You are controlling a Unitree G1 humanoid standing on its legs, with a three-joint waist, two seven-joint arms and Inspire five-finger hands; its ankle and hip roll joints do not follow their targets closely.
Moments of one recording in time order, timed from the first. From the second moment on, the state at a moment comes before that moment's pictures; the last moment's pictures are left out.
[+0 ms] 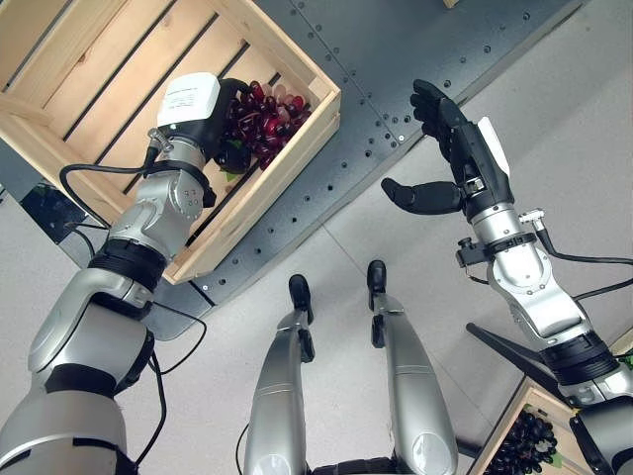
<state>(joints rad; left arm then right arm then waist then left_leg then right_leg) -1.11 0.77 -0.58 0.79 0.30 0.03 0.17 -0.56 -0.67 0.33 0.04 0.28 -0.16 -0.17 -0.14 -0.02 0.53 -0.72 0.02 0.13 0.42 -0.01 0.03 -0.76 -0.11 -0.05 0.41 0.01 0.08</state>
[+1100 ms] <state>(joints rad) -1.22 0.79 -0.69 0.99 0.31 -0.07 0.16 -0.61 -0.66 0.37 0.04 0.28 -0.16 -0.21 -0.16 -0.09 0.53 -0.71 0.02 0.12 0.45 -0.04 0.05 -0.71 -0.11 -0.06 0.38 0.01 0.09</state>
